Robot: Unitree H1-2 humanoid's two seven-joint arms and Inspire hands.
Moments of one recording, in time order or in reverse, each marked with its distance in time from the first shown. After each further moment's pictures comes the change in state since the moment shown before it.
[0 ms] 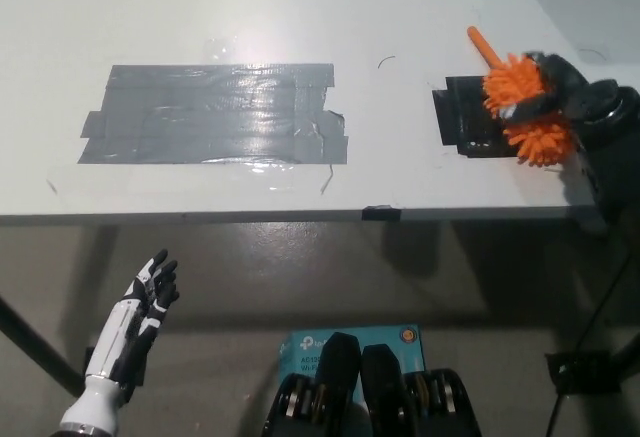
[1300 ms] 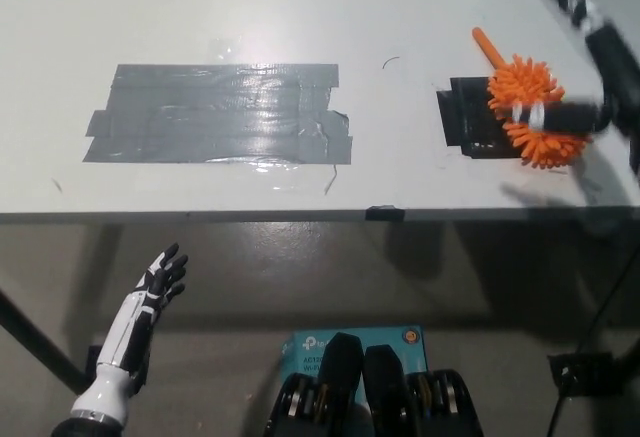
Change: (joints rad) left_arm -0.038 -0.008 -0.012 0.050 0.002 0.020 -0.004; right_arm 0.598 -0.063 -0.057 -1.321 0.059 0.136 0.079
